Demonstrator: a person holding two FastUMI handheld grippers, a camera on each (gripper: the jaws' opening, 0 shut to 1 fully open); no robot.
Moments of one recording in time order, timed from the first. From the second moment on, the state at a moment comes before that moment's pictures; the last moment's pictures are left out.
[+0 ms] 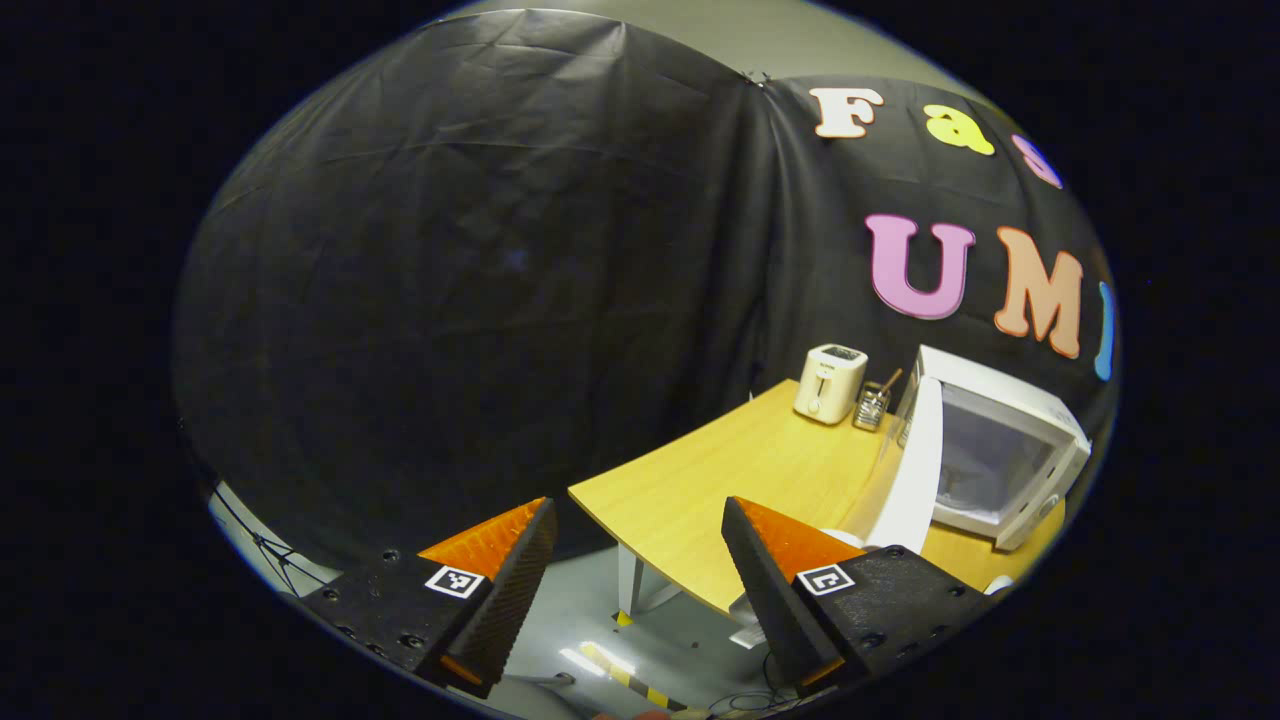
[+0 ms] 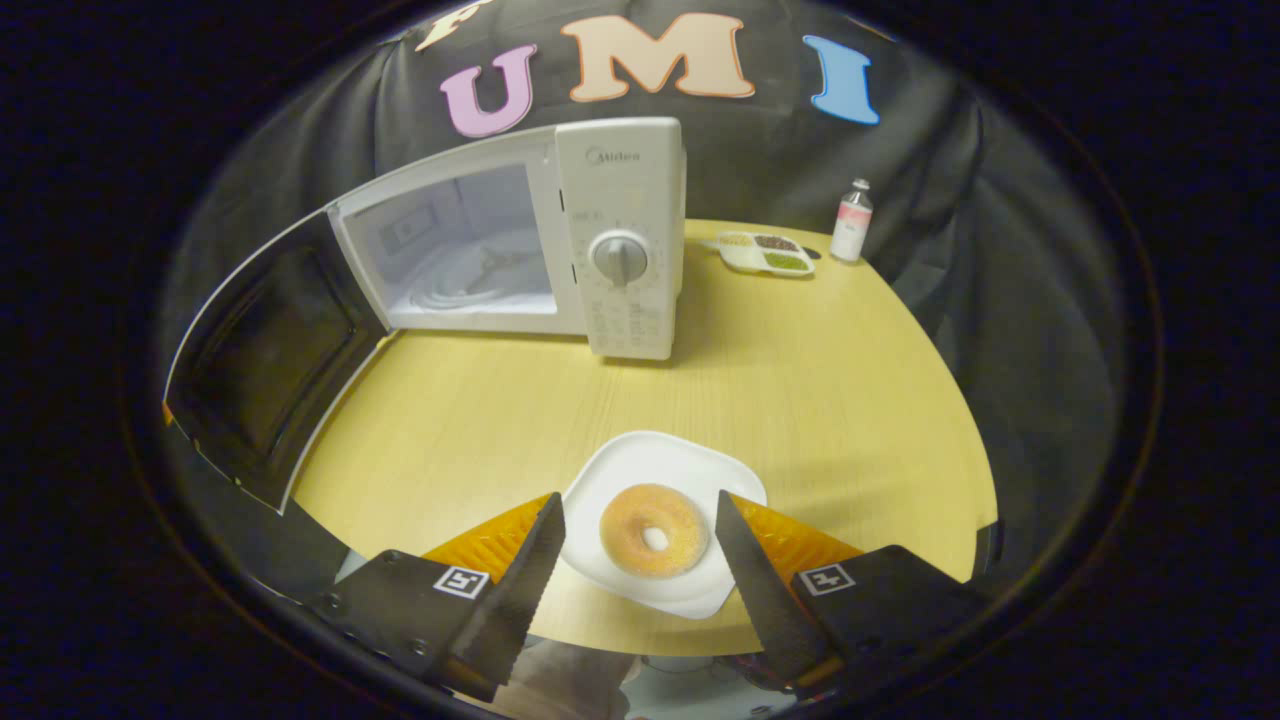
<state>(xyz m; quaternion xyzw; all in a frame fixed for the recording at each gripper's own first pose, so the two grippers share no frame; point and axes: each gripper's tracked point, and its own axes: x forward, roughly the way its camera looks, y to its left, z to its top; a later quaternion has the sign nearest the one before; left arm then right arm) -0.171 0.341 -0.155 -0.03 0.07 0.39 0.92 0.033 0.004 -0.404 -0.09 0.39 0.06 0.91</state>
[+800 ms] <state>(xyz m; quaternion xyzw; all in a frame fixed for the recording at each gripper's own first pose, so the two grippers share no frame) -0.183 0.261 -0.091 -0.01 0.01 0.46 0.89 0.034 -0.005 -0.462 -0.12 0.49 0.16 0.85</state>
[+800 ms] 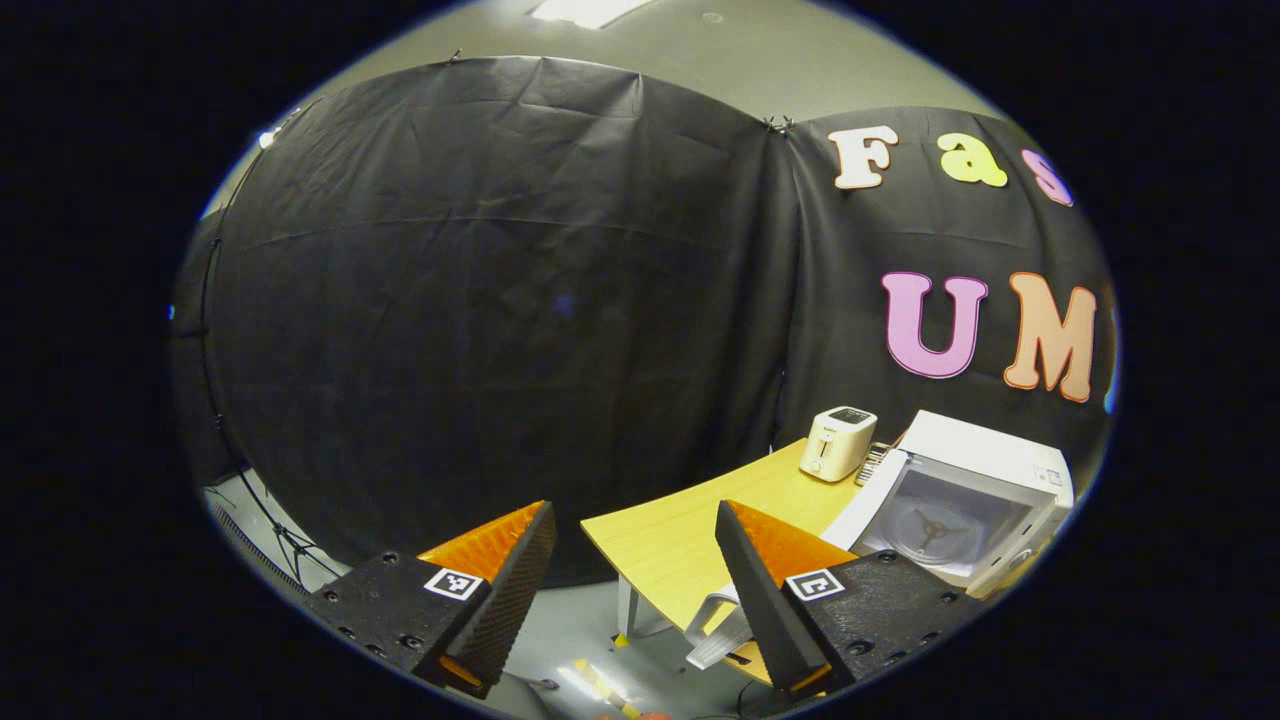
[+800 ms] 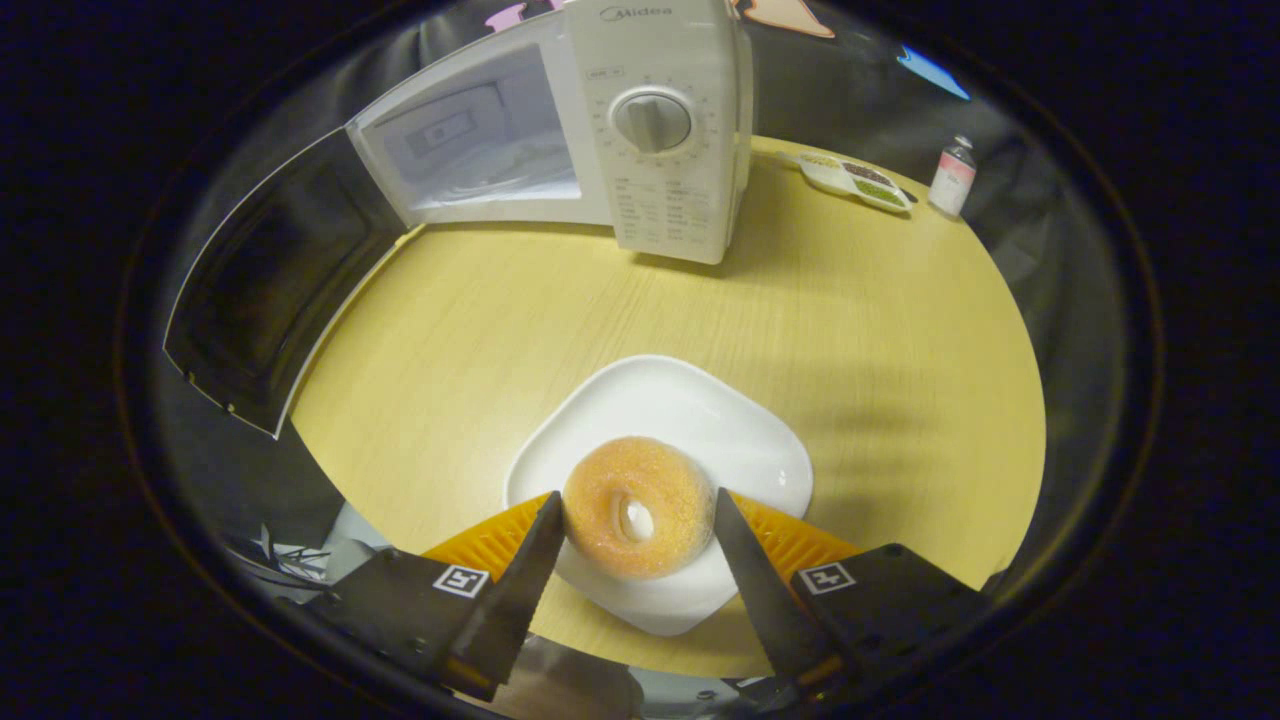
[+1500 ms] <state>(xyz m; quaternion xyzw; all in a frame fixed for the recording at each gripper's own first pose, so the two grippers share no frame) -0.161 0.281 -0.094 0.00 0.03 0.43 0.90 0.038 0.003 -0.445 -0.08 0.48 0.12 0.86</state>
